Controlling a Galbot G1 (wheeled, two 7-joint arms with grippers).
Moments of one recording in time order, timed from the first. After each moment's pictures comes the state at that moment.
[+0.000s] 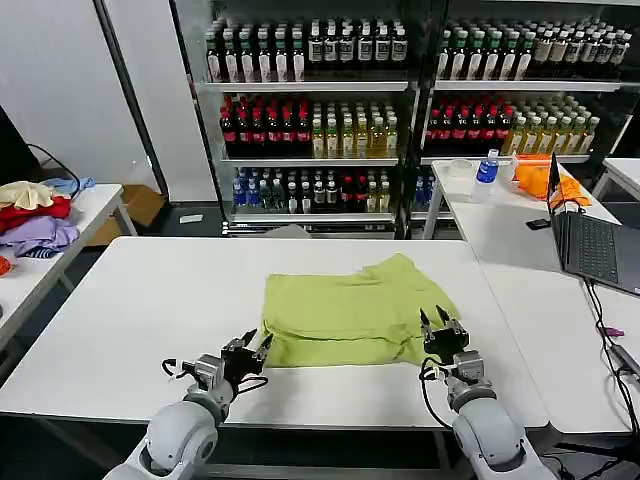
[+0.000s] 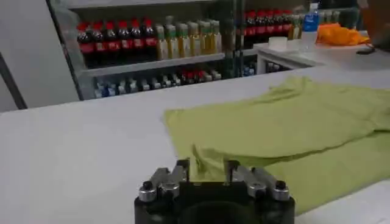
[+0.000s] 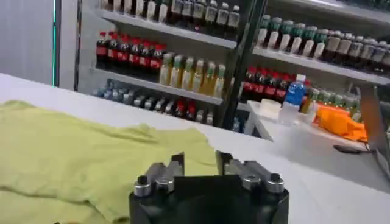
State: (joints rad) left arm 1.15 -1.06 -0.18 -1.90 -0.45 0.48 -0.16; right arm -1.21 1.18 0.40 1.87 0.17 -0.35 0.14
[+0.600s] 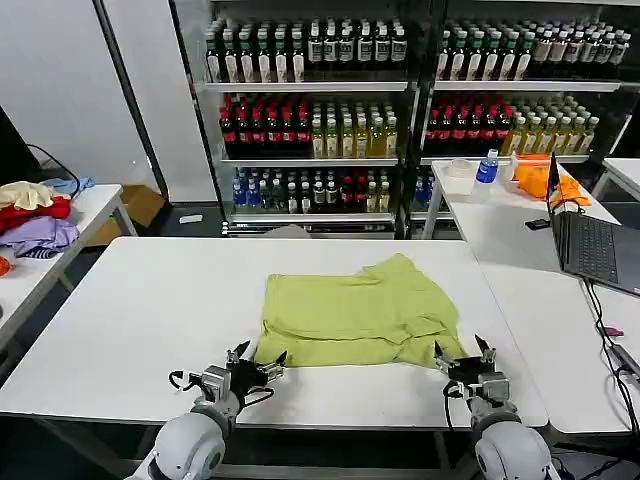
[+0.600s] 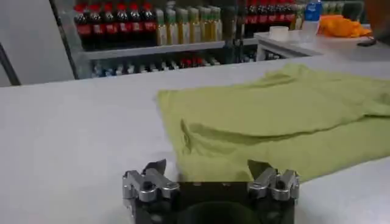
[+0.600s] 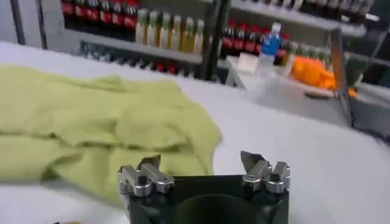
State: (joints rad) left arm 1.17 -1.11 -0.17 -1.87 -0.45 0.49 -0.18; right arm -1.33 1.17 0.46 1.87 0.28 -0.46 0.18
